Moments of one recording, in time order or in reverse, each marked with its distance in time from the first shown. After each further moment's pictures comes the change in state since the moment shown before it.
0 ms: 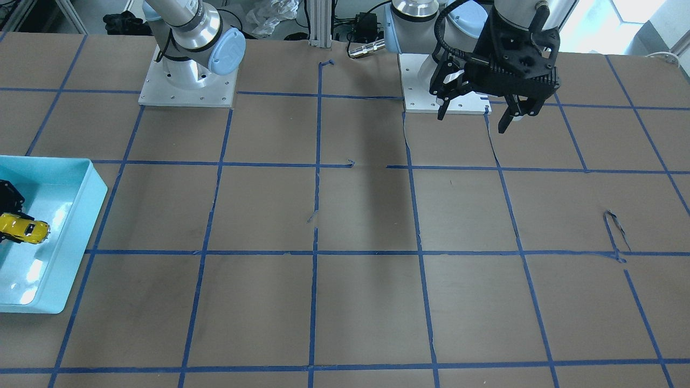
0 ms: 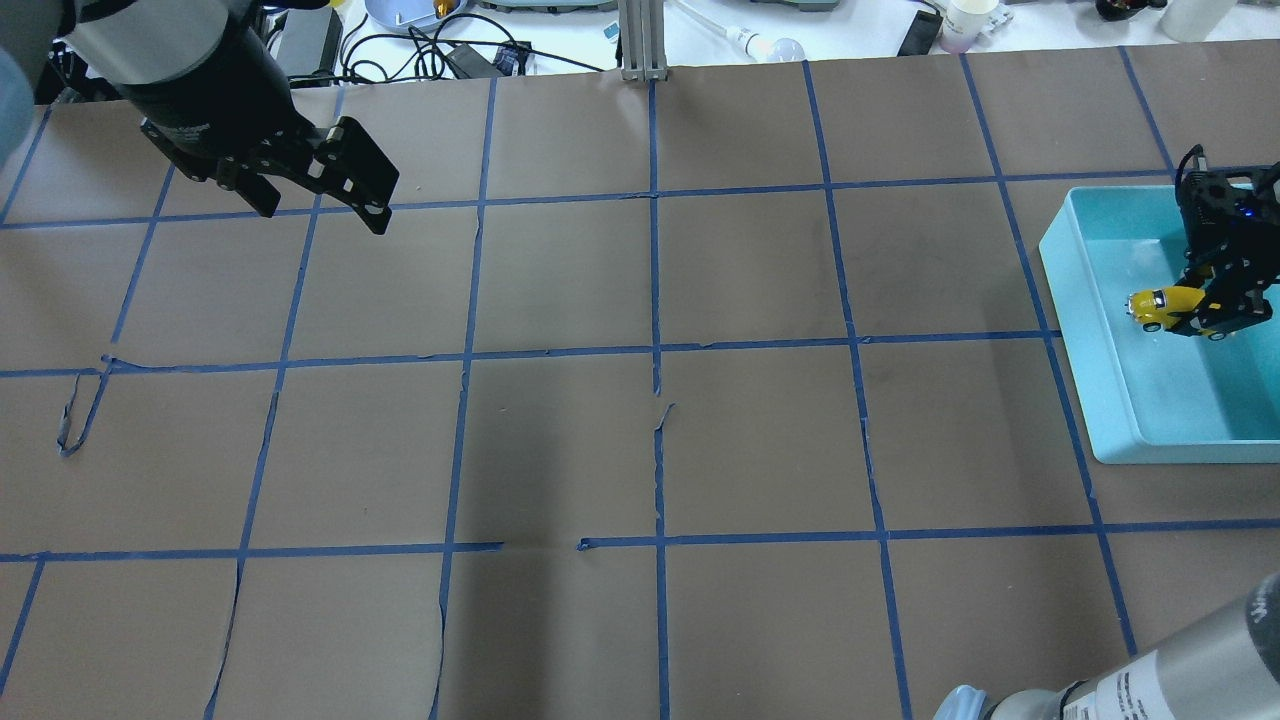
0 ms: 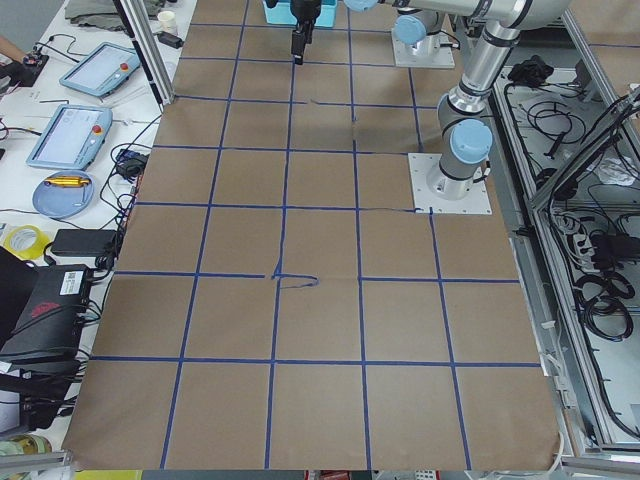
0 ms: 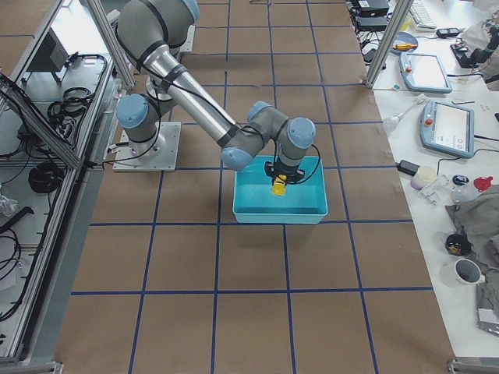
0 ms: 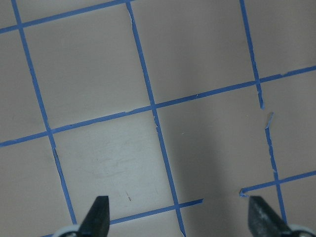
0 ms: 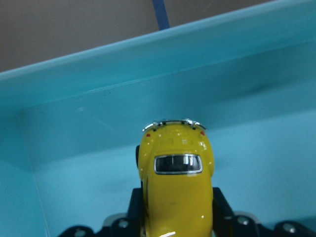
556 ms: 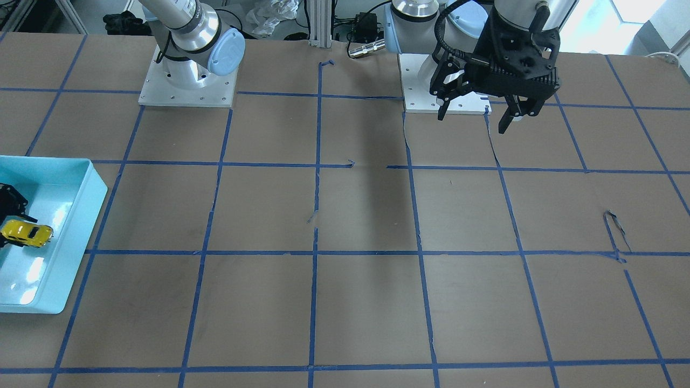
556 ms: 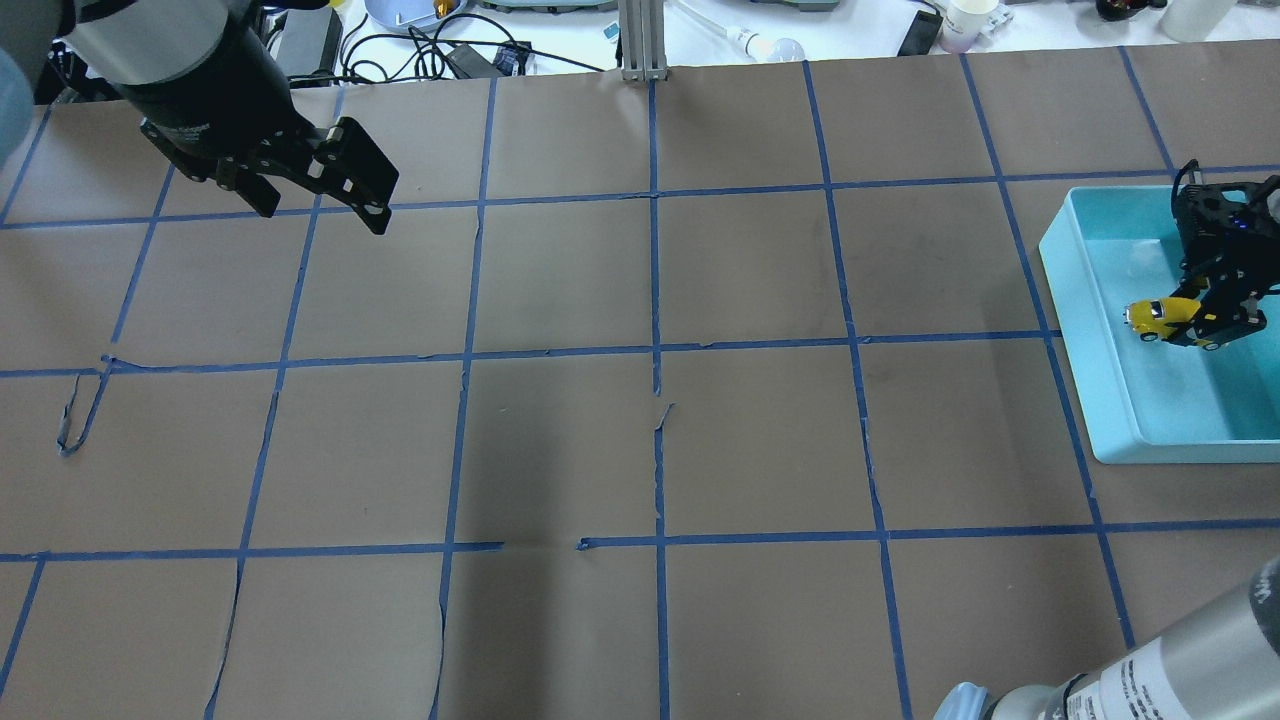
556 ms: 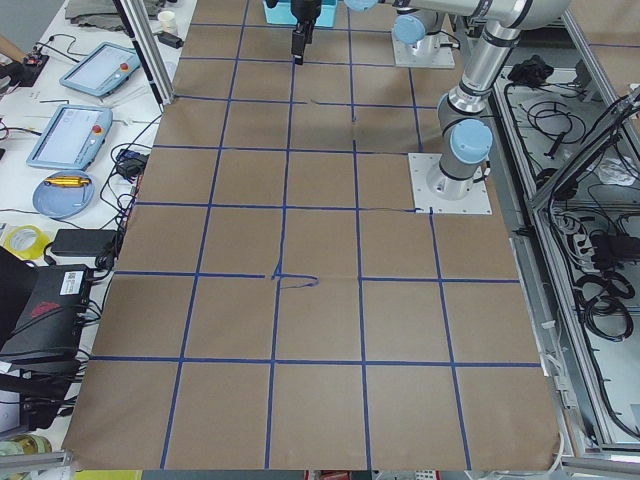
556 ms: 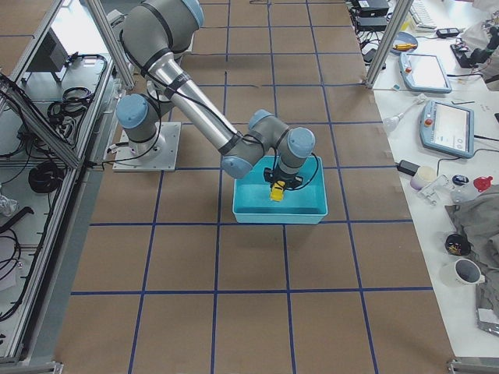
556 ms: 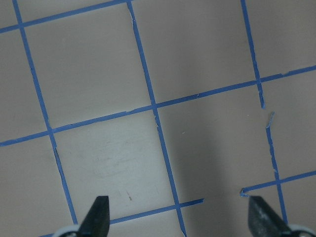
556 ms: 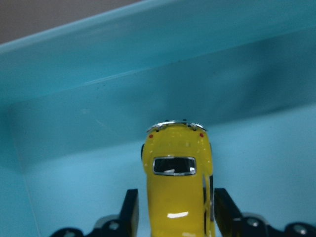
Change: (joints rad) left arm 0.000 0.000 -0.001 0.000 0.000 0.000; right arm -0.008 0.024 -0.001 -0.010 0.005 0.003
